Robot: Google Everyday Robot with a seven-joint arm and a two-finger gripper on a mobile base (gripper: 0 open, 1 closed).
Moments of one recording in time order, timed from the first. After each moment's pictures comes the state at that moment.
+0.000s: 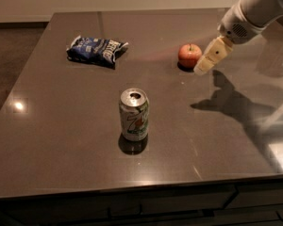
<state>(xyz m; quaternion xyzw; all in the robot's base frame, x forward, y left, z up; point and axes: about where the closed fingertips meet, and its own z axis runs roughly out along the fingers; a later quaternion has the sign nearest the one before) 0.632 -0.197 0.931 -0.49 0.83 0.04 0.27</state>
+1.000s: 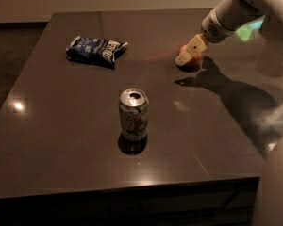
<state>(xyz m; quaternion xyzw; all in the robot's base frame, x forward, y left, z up) 0.719 -0.181 0.894 -0.41 0.86 0.06 0.30</state>
